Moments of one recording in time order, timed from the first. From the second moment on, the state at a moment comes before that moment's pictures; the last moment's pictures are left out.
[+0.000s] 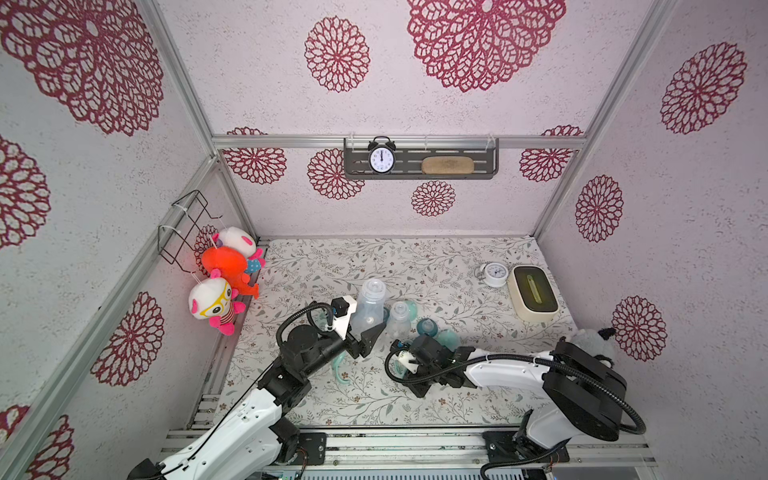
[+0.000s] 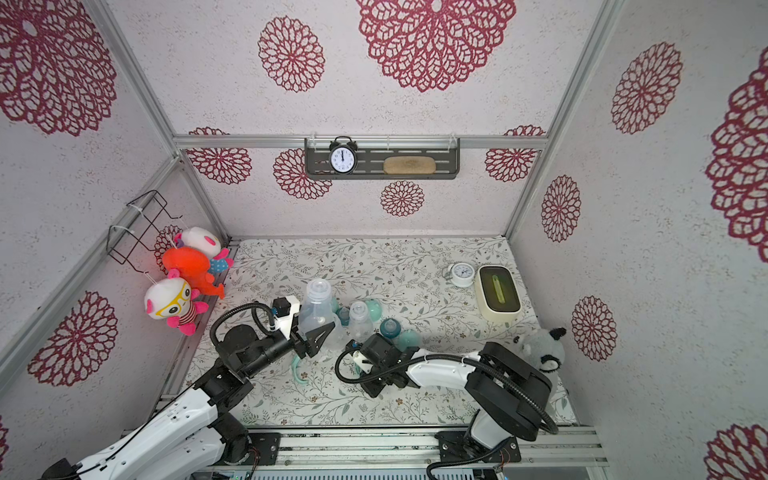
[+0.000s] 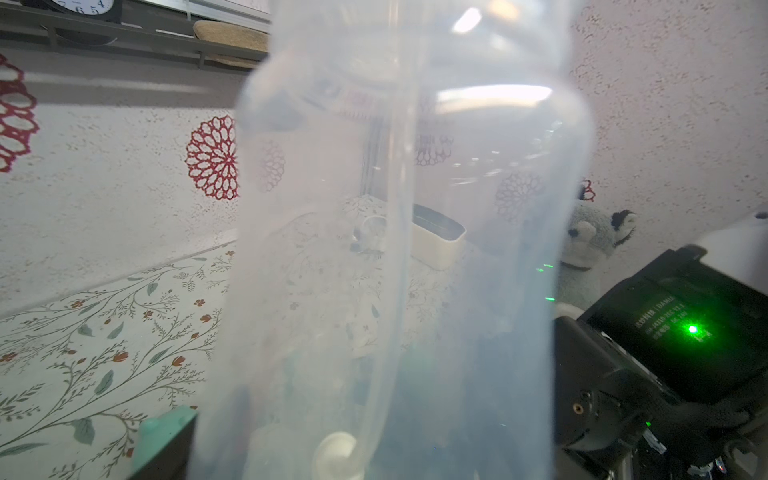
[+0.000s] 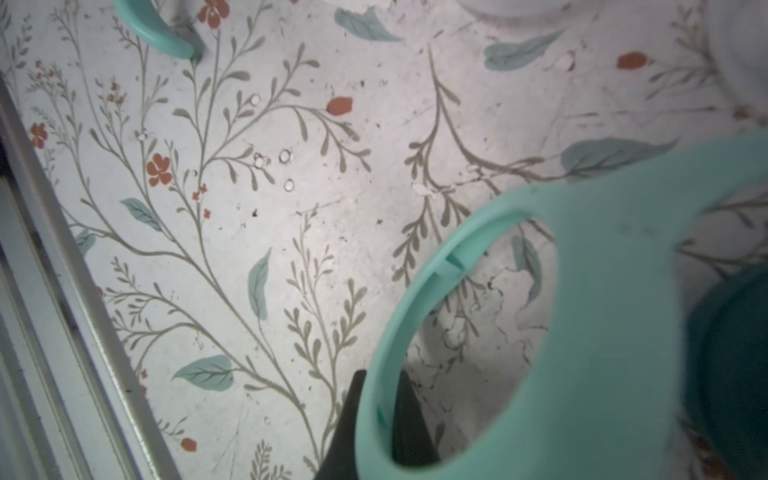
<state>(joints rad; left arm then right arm) -0.61 0.80 0.42 0.34 0.23 -0.11 1.02 1.54 0.70 -0.18 -0.19 0.16</state>
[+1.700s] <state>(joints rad) -0.61 1.09 0.45 0.76 0.07 -0.05 0.87 1.22 1.19 0.03 -0.44 0.66</state>
